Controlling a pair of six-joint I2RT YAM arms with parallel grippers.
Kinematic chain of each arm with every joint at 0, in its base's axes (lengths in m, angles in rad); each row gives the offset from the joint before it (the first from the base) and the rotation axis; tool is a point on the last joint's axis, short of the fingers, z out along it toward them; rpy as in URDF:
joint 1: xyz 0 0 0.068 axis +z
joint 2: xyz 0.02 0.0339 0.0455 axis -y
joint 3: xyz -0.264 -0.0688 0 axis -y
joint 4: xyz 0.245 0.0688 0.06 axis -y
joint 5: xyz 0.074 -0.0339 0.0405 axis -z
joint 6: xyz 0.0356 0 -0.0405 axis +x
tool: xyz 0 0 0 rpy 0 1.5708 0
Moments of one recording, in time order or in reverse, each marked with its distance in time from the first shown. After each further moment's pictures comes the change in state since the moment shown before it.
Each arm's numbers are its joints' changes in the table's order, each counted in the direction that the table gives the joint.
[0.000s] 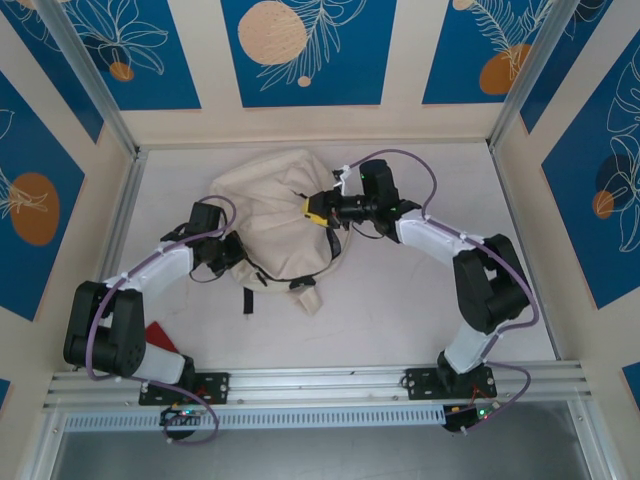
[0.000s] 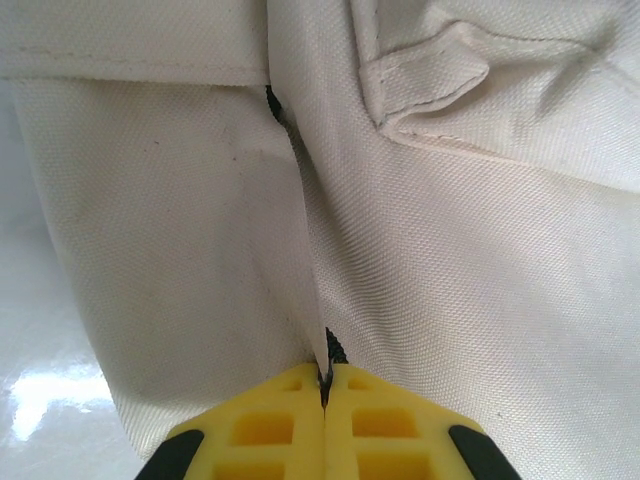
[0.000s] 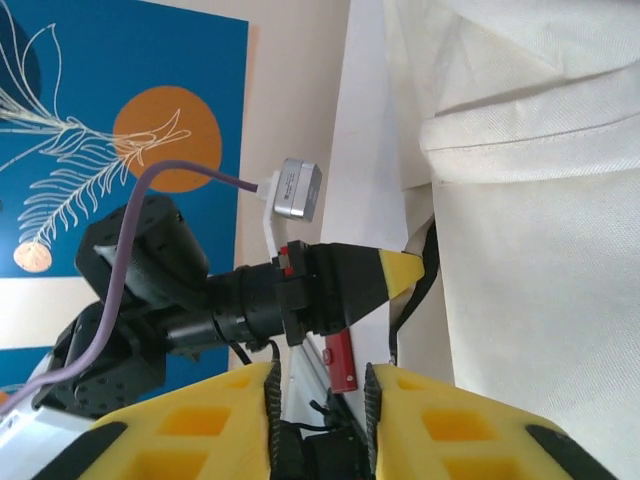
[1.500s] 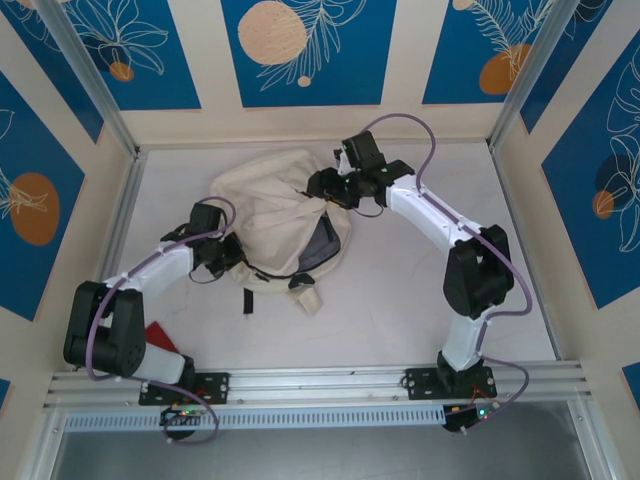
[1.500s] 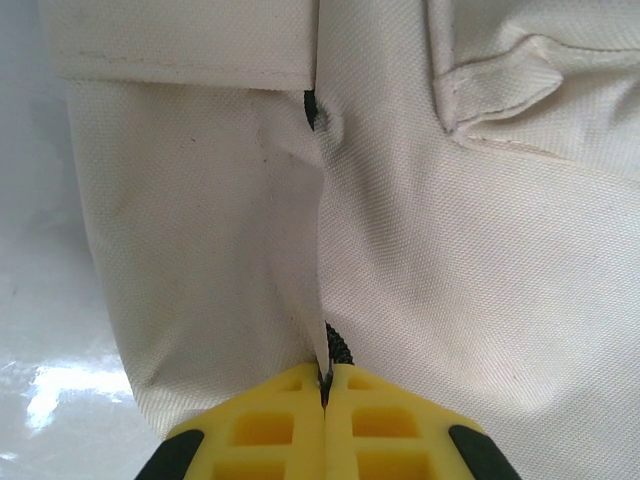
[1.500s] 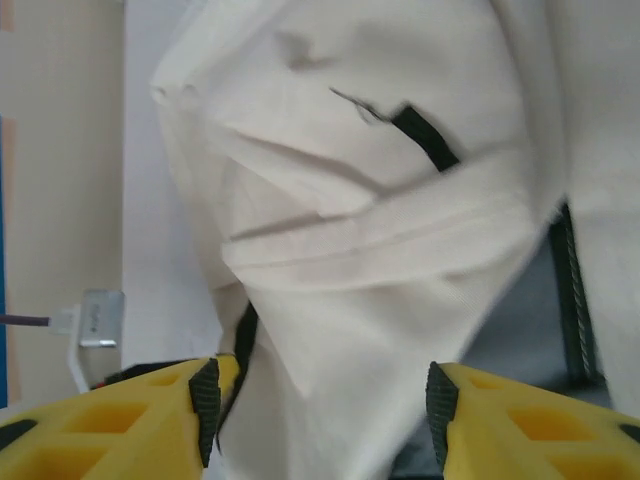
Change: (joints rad) left arm -0.001 0.000 0.000 -0.026 -0.035 -0.002; right arm 0.033 -0.133 0.437 -0.680 0.467 -0.278
